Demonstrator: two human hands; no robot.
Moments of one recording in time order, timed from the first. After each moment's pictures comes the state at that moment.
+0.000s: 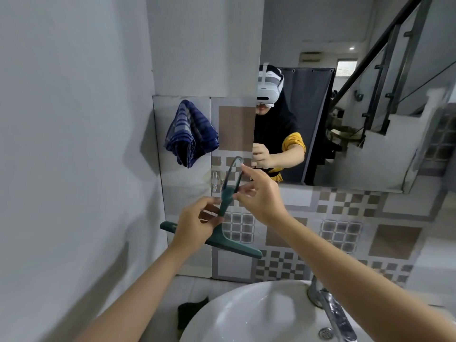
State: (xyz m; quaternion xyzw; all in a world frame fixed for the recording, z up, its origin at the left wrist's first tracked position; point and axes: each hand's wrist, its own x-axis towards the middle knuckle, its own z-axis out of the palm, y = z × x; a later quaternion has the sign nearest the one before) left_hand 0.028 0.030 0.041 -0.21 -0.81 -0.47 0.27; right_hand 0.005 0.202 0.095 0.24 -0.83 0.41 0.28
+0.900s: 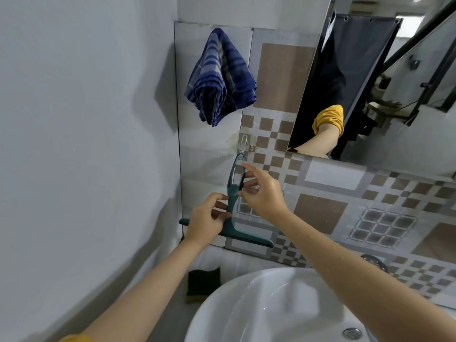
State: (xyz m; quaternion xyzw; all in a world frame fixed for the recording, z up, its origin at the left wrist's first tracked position) left_hand -0.018 0.008 -0.060 -0.09 -0.82 -0.52 0.19; right_hand -0.058 0.160 0.007 0.23 -0.87 0.41 0.16
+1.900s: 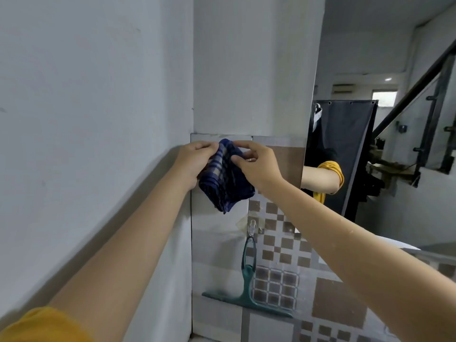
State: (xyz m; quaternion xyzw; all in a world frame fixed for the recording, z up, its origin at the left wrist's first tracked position) left_hand -0.064 -0.042 0.233 -0.02 -0.67 -0.70 0.23; right_hand -0.094 0.104 0.218 0.25 -0.77 0.54 0.24
